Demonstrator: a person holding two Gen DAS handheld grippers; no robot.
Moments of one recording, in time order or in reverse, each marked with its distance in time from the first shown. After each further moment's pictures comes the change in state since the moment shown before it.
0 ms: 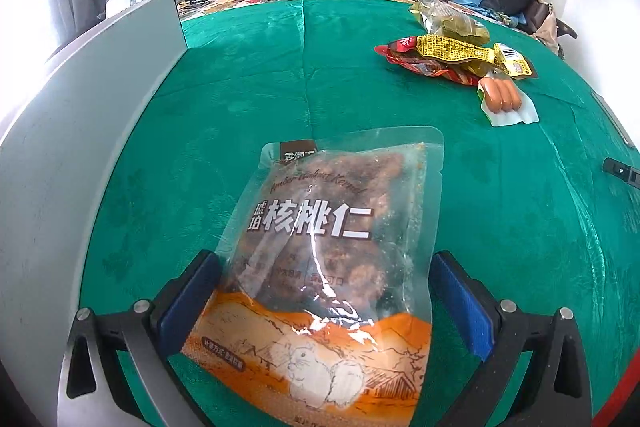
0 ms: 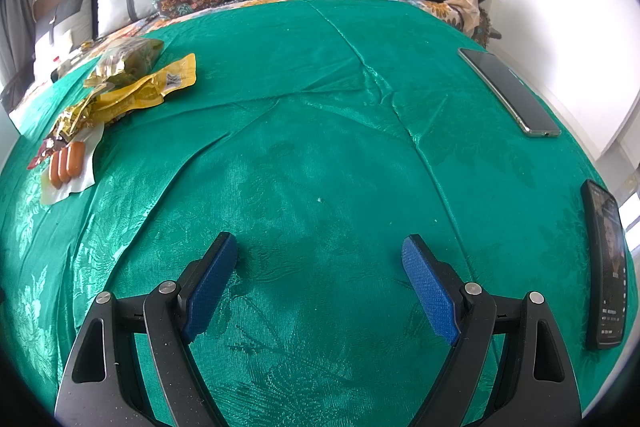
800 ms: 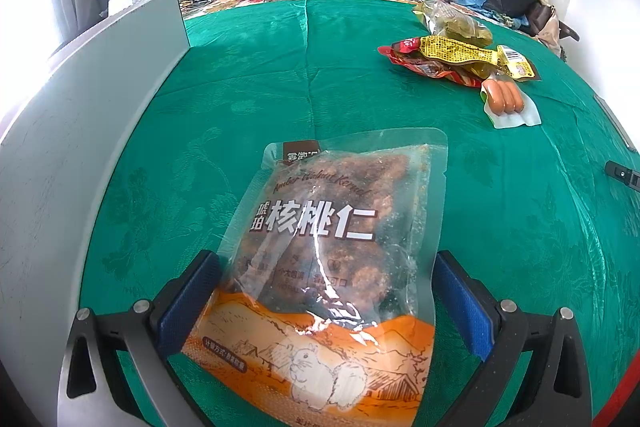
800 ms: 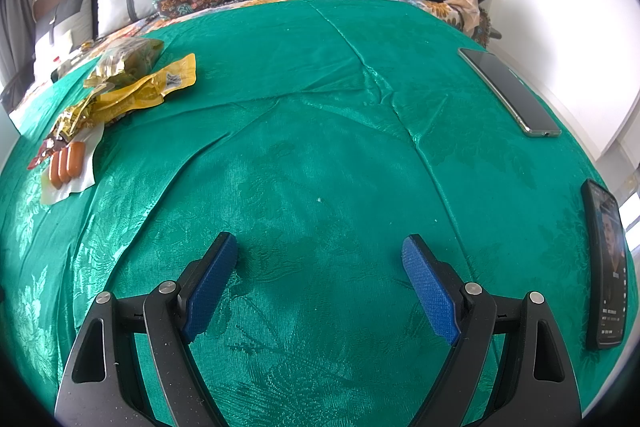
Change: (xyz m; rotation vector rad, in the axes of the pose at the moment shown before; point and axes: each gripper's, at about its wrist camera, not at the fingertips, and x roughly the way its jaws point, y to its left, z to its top) left arm 0.001 0.002 0.000 -0.004 0.001 0.000; right arm 0.000 -0.001 0.000 -0.001 -0.001 0.002
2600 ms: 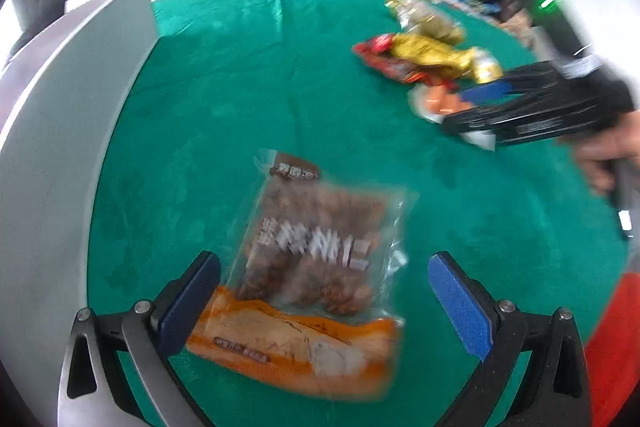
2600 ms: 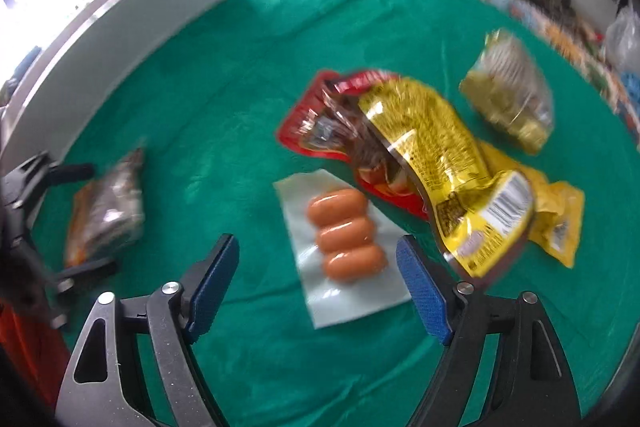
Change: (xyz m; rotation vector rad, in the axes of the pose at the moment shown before) left arm -0.018 0.028 0.029 0.026 0.115 -0.203; right arm 0.024 0.270 0.066 -0.731 0.311 0.492
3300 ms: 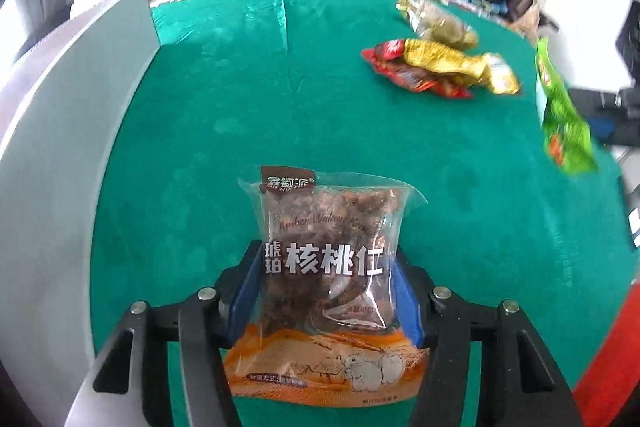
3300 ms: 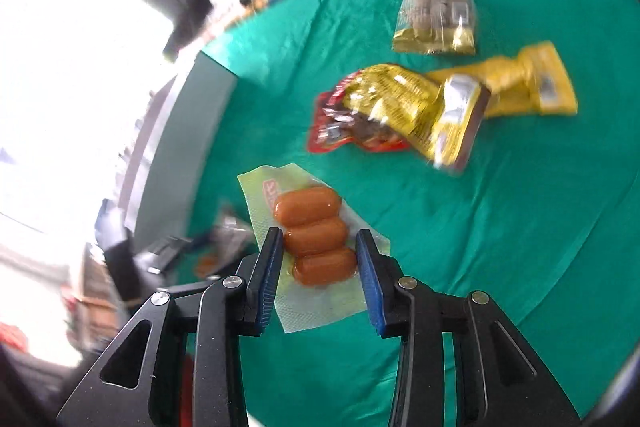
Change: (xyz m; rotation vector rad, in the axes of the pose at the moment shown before) left arm 0.016 -0.004 0.008 -0.033 -0.013 0.049; right arm -0.076 -0.027 -0.054 0.541 -0.194 0.407
